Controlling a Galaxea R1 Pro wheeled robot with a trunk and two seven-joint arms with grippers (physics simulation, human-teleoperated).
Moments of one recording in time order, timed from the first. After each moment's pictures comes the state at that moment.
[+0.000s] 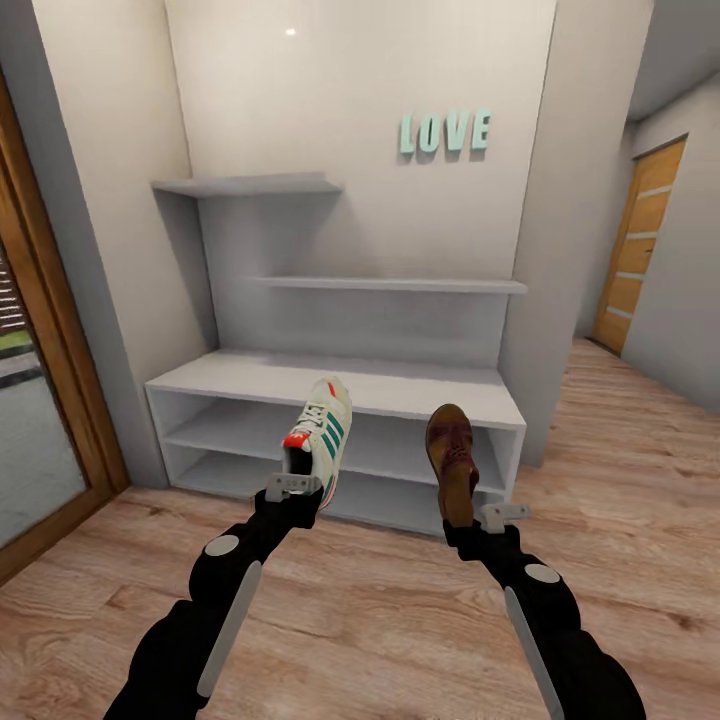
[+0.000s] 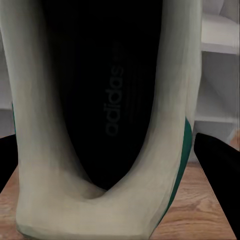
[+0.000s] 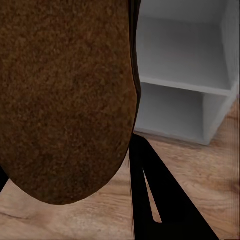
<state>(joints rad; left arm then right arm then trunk) -0.35 -0.08 -0.21 -1.48 0.11 0.53 0.00 -0.27 0.01 0.04 -1.44 0.00 0.55 0.01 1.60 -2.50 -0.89</state>
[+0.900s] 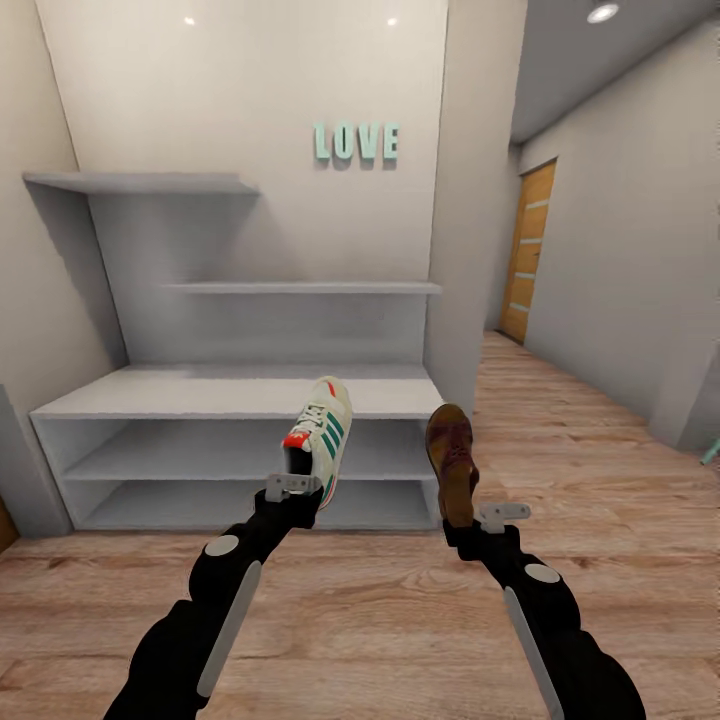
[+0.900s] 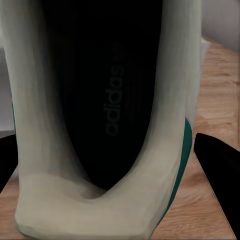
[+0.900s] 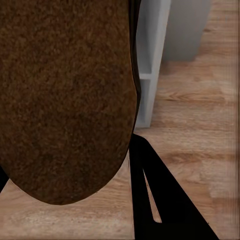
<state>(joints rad) -0.35 -0.08 -0.21 -1.48 0.11 0.53 0.00 -0.27 0.01 0.04 -1.44 0.00 0.55 0.01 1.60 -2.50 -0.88</state>
